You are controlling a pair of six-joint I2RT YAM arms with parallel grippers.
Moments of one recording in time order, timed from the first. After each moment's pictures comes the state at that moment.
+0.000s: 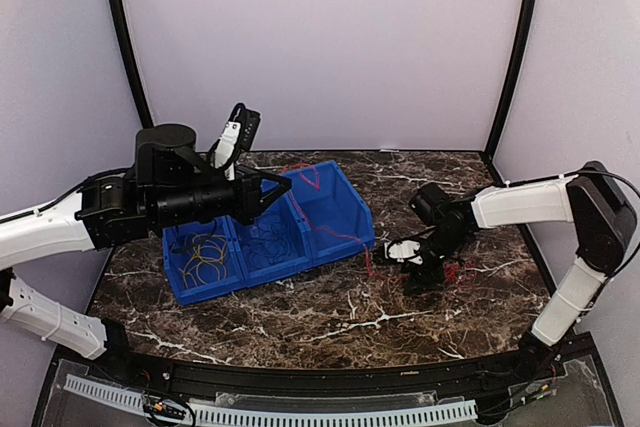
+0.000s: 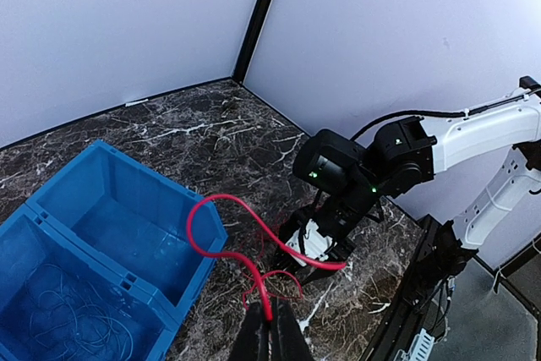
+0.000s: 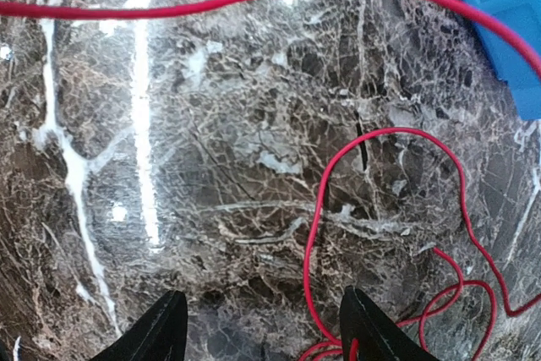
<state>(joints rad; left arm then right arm) -1.04 1.16 1.08 -0.19 -0.10 -0.38 0.62 1.63 0.92 -0.63 -0.31 -0.89</state>
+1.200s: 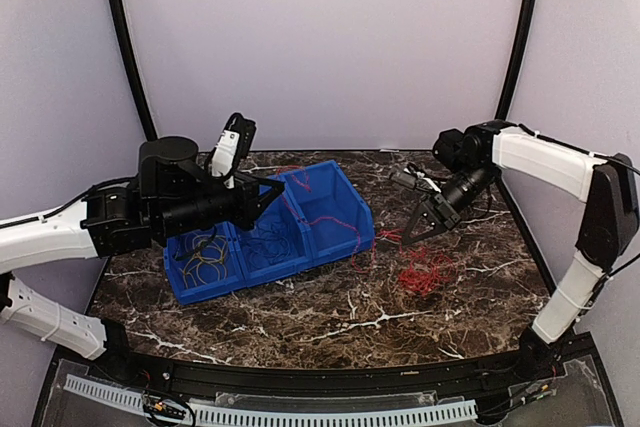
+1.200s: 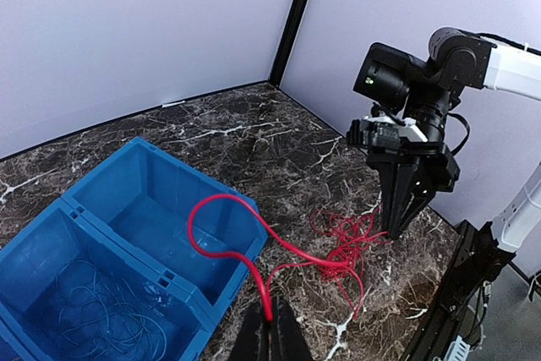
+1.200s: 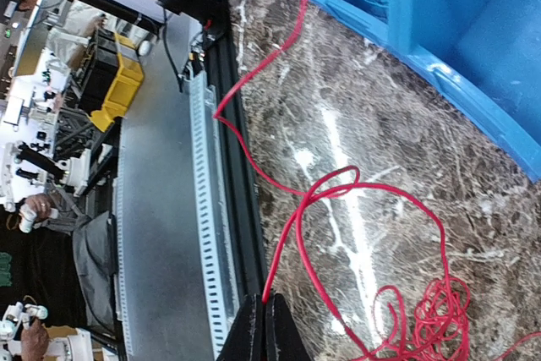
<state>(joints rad) -1.04 1.14 1.00 -0.14 -0.21 -0.34 0.46 1.67 1.39 -1.29 -0.95 -0.64</state>
